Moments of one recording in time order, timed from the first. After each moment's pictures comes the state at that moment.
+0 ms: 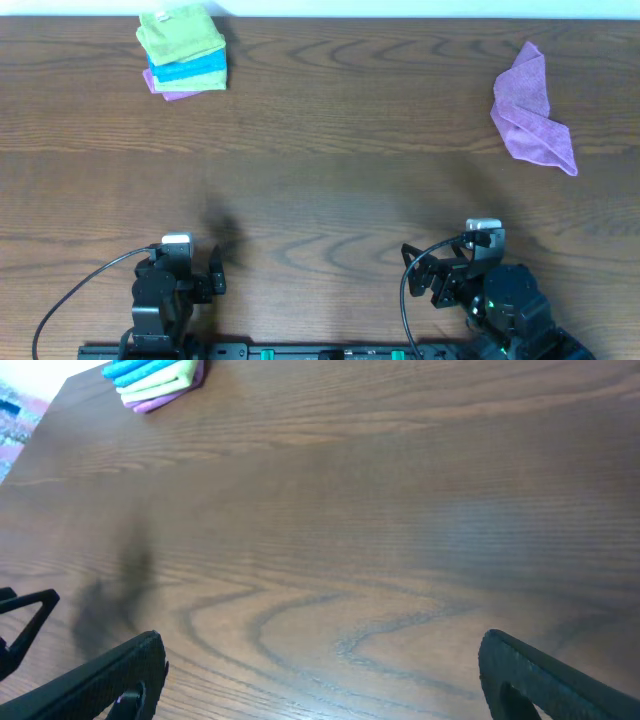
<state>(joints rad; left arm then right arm) -0.06 0.01 0.17 -0.78 -0.04 -0.06 0.58 0.34 0.55 -0.80 0.07 0.58</state>
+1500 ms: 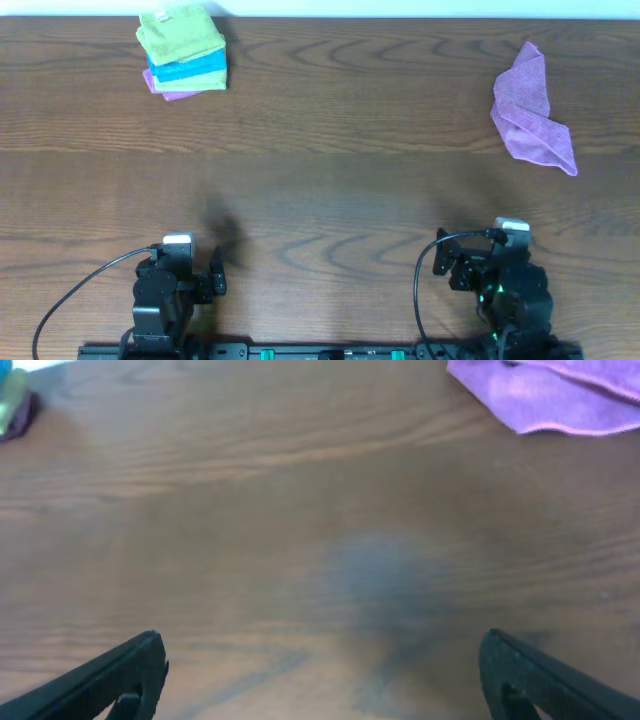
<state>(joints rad) -0.07 0.01 0.17 -0.78 -0.05 -0.06 0.19 0.20 0.31 -0.66 0.10 0.32</state>
